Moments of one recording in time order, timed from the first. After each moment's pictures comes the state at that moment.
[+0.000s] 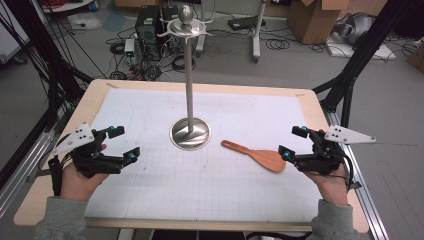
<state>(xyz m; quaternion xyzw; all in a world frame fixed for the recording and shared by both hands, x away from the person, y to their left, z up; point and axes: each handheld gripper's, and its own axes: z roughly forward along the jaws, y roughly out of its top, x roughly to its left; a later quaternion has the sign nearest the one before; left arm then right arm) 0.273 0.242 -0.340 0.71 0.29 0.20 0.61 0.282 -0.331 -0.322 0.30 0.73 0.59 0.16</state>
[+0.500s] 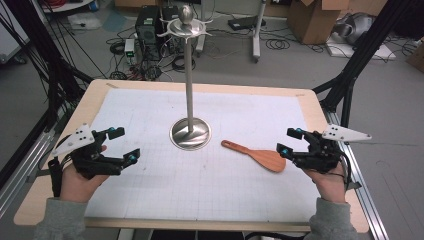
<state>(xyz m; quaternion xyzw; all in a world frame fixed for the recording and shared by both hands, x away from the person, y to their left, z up) 0.269 0.240 -0.340 0.71 0.29 0.19 0.61 0.290 -0.331 -0.329 0.30 0.73 0.59 0.15</state>
